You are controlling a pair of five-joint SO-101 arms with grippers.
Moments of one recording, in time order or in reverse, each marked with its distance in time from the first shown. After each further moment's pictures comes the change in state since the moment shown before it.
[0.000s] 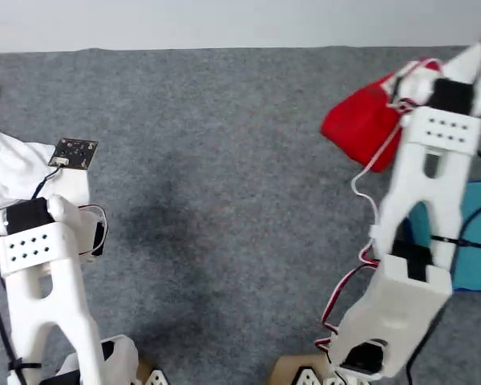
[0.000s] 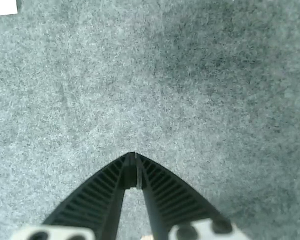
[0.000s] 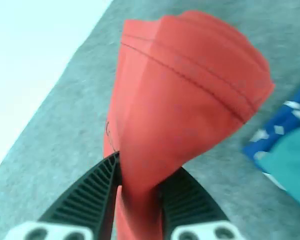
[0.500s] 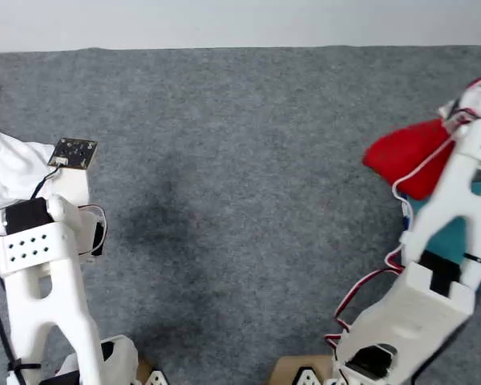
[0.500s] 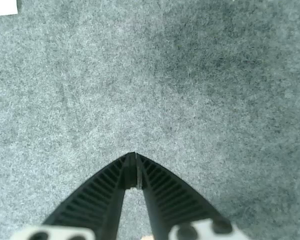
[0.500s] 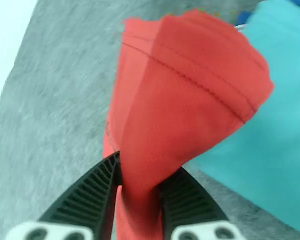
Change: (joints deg) left arm 0.0 0.0 0.0 0.0 0.0; right arm 12.0 -1.7 0.0 9.4 0.4
